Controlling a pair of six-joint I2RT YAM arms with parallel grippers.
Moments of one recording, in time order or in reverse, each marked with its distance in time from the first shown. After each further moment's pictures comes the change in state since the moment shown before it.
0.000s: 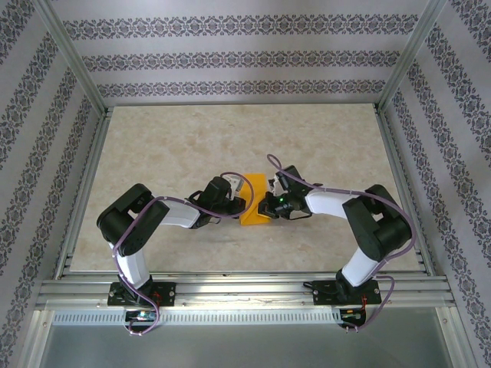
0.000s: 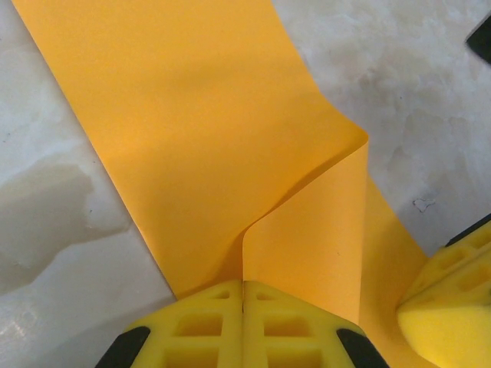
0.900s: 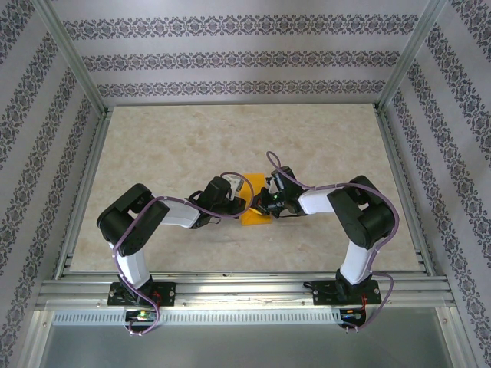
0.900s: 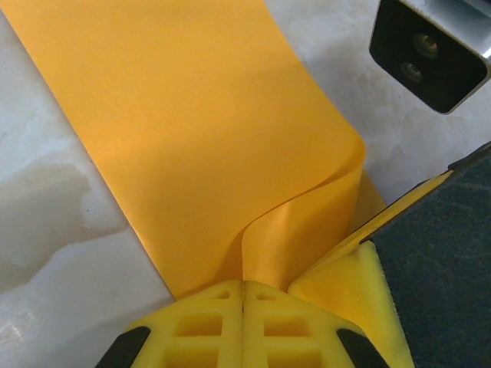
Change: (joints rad) left arm 0.000 0.001 0.000 0.000 0.004 0.002; right arm 0.020 0.143 -0.005 0.267 -0.016 0.227
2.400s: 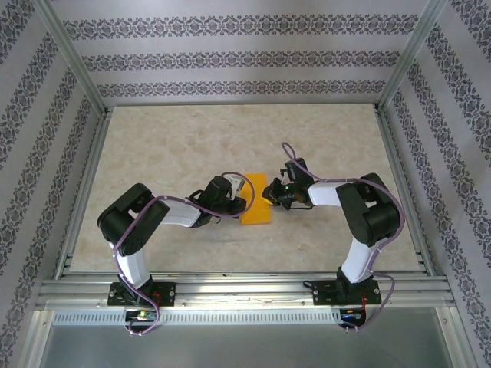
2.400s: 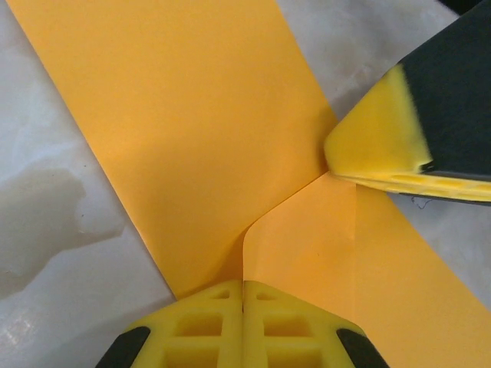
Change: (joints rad) left arm 0.000 0.003 0.013 -0.022 0.003 0.021; right arm -0.138 0.001 0.046 -0.103 0.017 -0.038
